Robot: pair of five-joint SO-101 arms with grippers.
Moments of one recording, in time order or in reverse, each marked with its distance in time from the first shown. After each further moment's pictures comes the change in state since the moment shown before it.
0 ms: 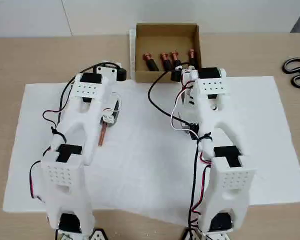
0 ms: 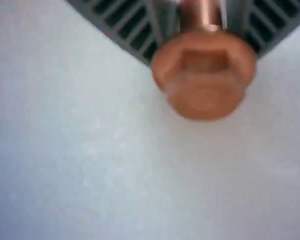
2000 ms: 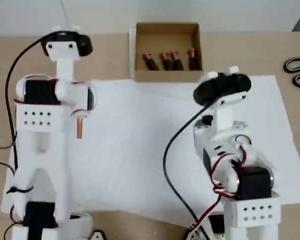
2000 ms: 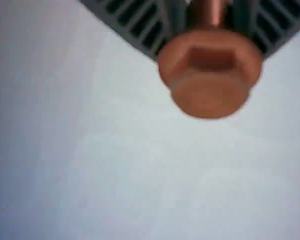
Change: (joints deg) left arm -4.4 -45.5 8.2 14.0 6.8; right arm -2.0 -85.4 50.9 -18.7 -5.7
